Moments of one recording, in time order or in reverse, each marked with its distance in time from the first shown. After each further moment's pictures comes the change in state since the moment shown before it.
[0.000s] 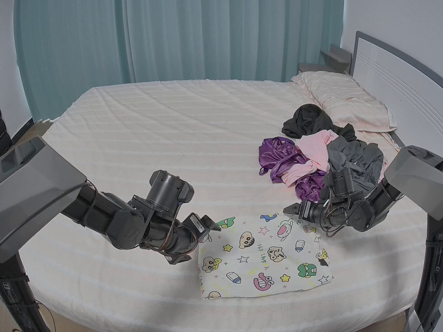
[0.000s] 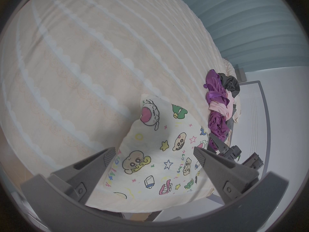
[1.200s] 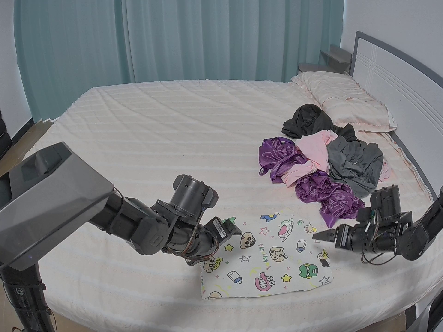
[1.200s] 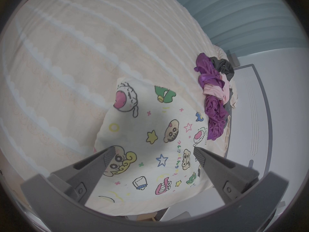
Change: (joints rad) left arm -0.077 0.082 -0.088 -0.021 0.003 0.066; right arm -0.030 -0.414 0.552 -0.097 0.051 -0.043
